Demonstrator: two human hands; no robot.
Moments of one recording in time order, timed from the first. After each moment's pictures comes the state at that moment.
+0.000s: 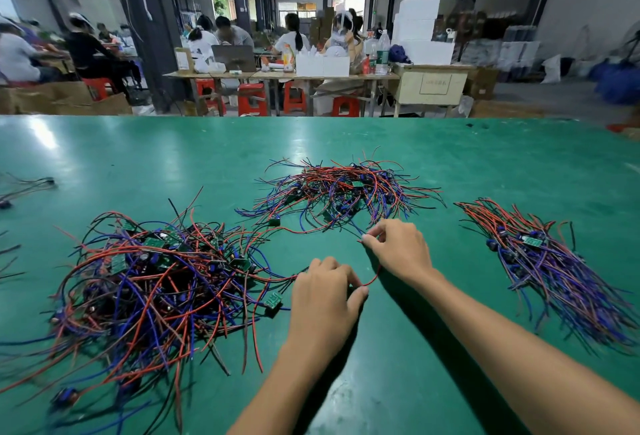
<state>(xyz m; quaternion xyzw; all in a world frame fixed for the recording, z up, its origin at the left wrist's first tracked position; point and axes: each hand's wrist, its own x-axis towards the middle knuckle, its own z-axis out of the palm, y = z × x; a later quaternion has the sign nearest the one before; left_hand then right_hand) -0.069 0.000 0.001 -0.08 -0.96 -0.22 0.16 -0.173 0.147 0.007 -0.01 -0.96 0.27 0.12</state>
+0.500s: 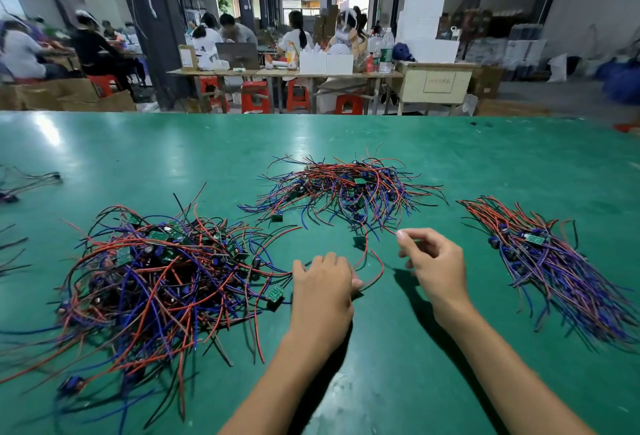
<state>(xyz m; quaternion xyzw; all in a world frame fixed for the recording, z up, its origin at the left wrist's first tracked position) -0.067 -0.001 0.002 -0.06 -0.98 -0.14 0.15 -0.111 0.170 0.006 -0.04 -0.73 0.65 0.19</state>
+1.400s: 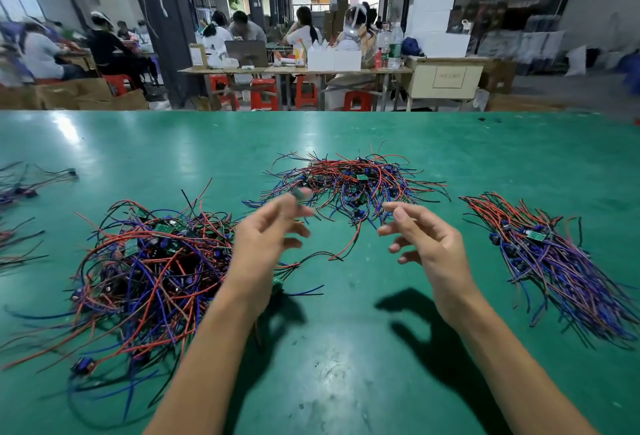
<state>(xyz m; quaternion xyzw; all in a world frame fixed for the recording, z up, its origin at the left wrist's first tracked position) -0.059 -0.055 0.067 -0.03 -0.64 -0.75 0.14 -0.076 0.165 0.053 0.10 -0.65 0.74 0.09</state>
